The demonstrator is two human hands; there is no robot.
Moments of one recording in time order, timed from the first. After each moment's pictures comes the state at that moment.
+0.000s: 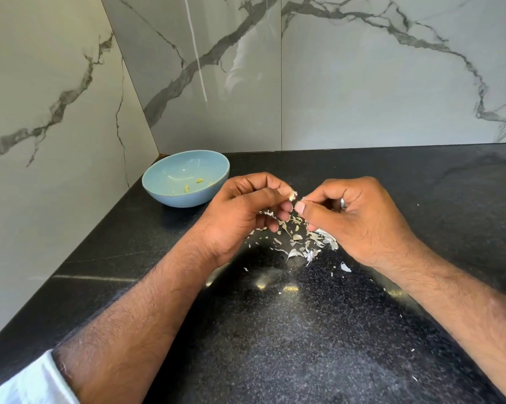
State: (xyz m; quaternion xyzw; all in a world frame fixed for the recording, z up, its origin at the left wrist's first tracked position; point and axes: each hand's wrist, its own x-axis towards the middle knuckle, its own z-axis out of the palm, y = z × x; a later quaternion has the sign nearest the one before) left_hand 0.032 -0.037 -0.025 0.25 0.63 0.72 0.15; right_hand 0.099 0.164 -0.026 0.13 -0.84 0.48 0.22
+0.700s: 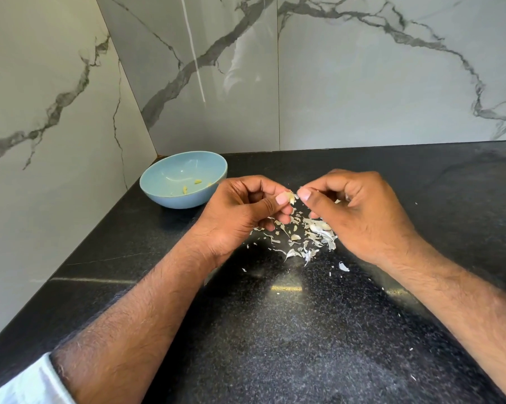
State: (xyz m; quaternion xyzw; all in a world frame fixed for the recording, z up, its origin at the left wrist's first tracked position) left_hand 0.033 -0.038 -0.027 0.26 0.68 0.67 0.11; right_hand 0.098 0.167 -0.023 0.10 -0.85 0.45 0.26
